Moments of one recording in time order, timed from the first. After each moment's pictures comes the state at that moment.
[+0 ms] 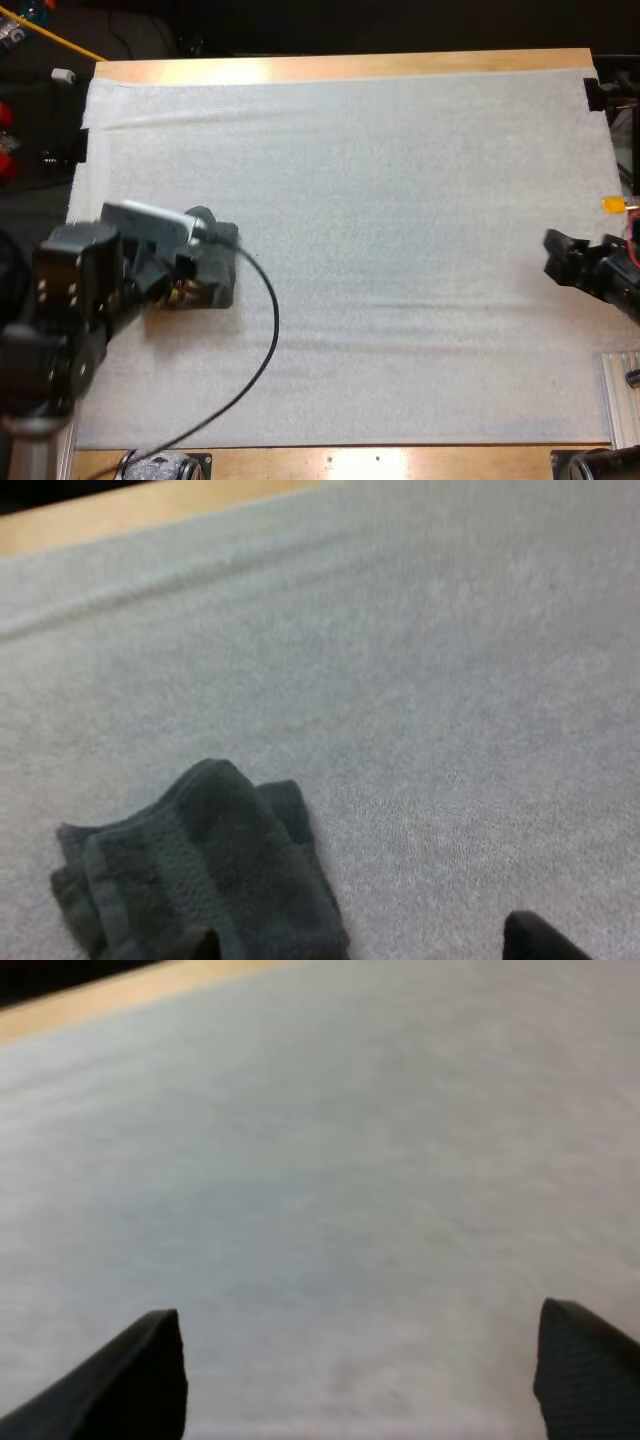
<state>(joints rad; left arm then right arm) -0.14 0.80 -1.16 1.21 0.09 -1.69 0.11 0.72 -0.95 0.99 -0.09 -1.58</state>
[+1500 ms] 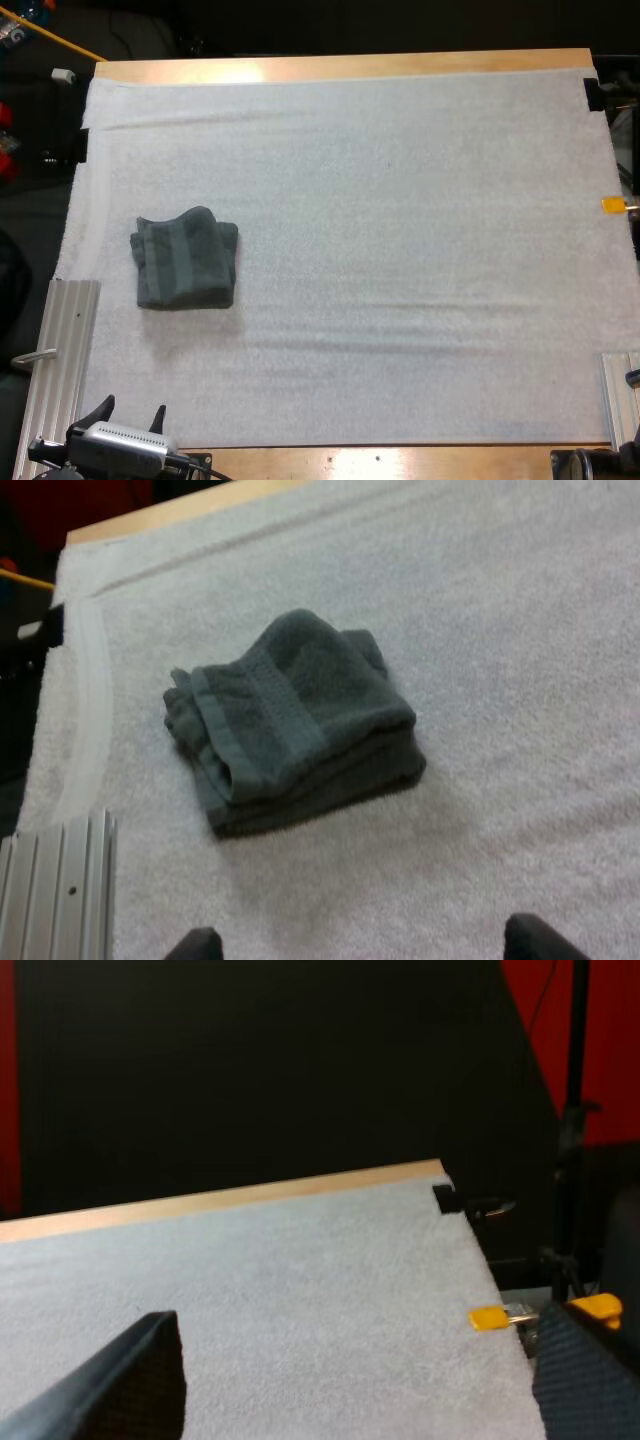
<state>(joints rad) -0.14 -0.01 -0.80 1.50 -0.05 -1.62 -0.09 -0.01 -0.96 1.21 -0.02 -1.78</state>
